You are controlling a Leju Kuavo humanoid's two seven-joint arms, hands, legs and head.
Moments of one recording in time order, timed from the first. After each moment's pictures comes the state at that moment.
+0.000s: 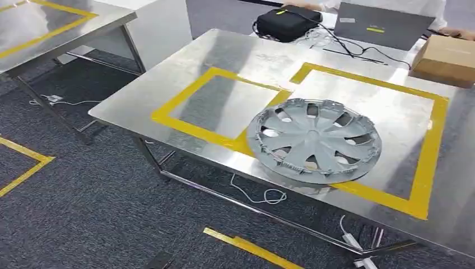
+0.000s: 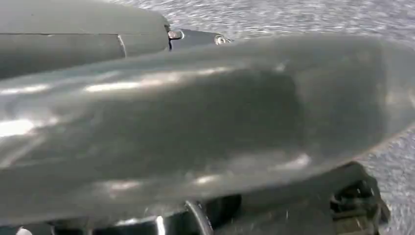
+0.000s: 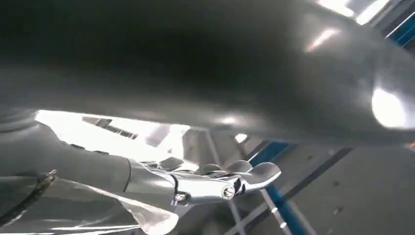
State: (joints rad) left arm -0.09 -0.21 1.12 -0.22 -1.14 0.11 -0.29; right arm 0.41 0.29 0.11 -2.28 0.72 -0.70 -0.67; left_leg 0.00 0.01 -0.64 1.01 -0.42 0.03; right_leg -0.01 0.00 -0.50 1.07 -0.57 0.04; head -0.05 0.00
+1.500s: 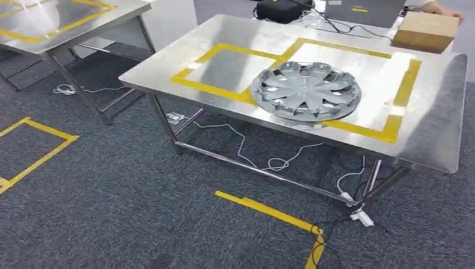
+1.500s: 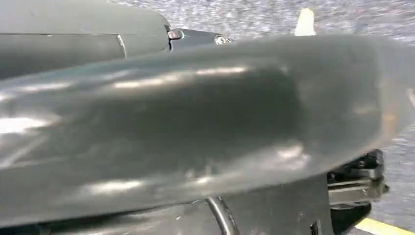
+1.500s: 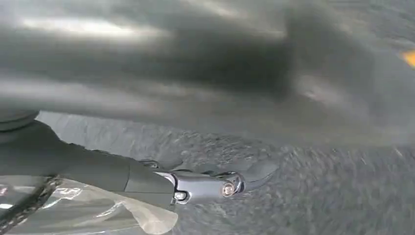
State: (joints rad) left arm -0.09 -0.24 1.18 -0.22 -1.17 0.08 -0.28; right arm -0.05 0.26 -0.81 -0.29 0.11 -0.43 -0.17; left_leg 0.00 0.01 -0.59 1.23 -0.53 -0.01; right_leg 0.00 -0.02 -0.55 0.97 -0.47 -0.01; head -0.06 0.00
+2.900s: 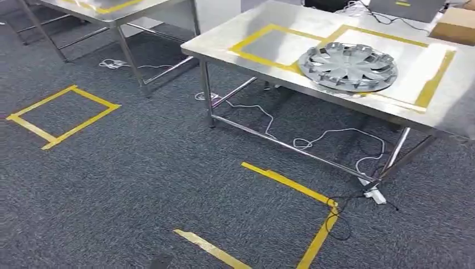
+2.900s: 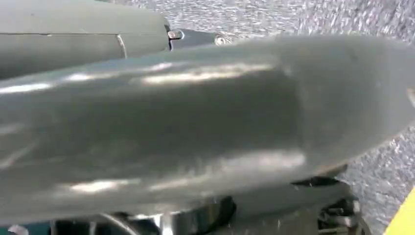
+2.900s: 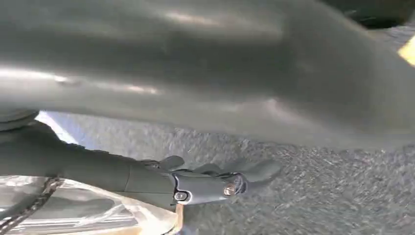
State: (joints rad) left arm -0.09 -0.25 1.15 -0.22 -1.16 0.27 -0.23; right arm -0.04 0.19 -0.40 -0.21 0.59 -0.44 0.04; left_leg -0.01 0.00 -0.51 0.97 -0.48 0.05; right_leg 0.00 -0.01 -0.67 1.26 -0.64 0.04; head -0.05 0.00
